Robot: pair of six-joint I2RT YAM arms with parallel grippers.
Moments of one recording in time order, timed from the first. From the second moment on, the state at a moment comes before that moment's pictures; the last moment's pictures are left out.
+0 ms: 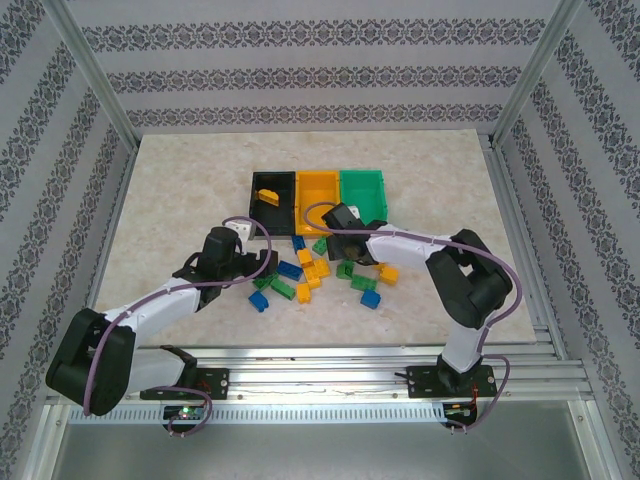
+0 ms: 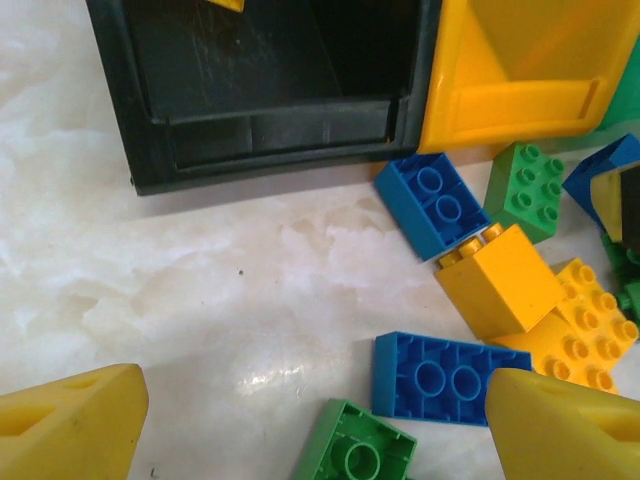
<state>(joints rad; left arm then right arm) -0.38 1.23 0.50 0.04 0.09 -0.29 0.67 1.80 1.08 -0.40 0.27 0.48</state>
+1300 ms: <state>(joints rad) -0.38 1.26 0.50 0.08 0.16 -0.30 0.48 1.66 1.18 -0.37 0.18 0.44</state>
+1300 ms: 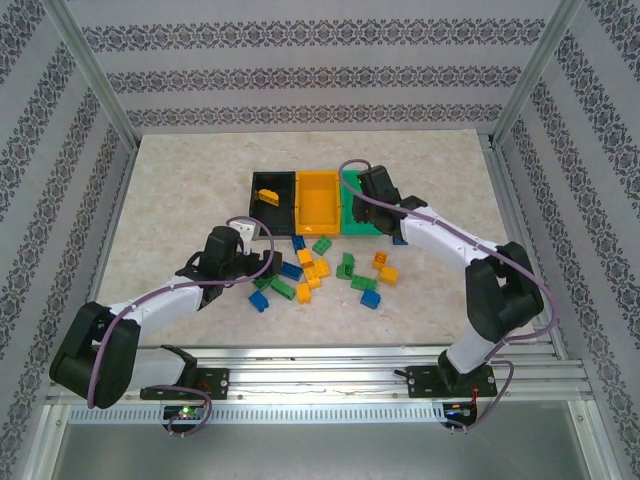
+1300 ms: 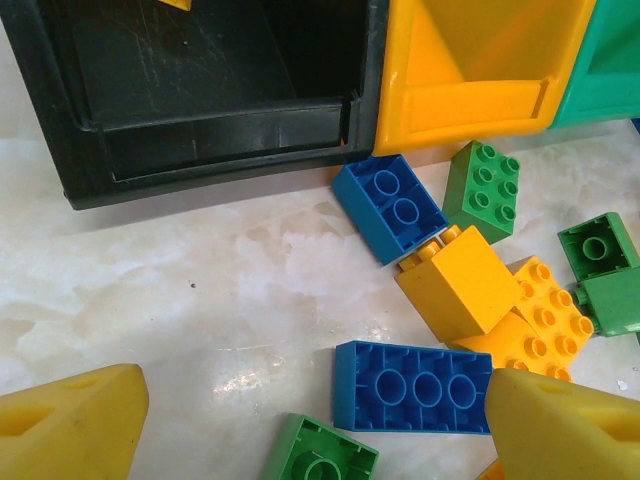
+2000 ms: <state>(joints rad) -0.21 1.17 0.41 0.13 0.14 -0.44 0.46 1.76 1.27 -0.40 0.15 0.40</state>
